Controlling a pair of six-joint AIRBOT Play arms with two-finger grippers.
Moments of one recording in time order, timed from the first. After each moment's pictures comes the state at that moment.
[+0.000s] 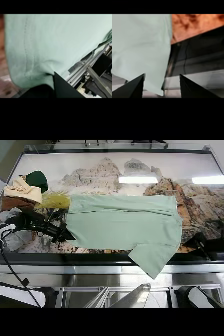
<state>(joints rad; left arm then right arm) 0.26 -1.74 0.94 -2.29 1.43 2.04 -0.65 -1.03 0.56 -1.07 1.38 1.42</state>
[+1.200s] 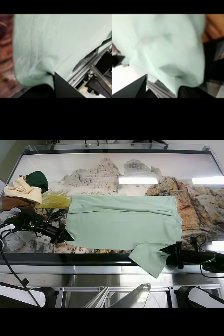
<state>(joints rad) 0.27 -1.74 0.94 -2.28 1.43 2.05 -0.66 -1.24 0.24 -0.58 1.19 1.07</state>
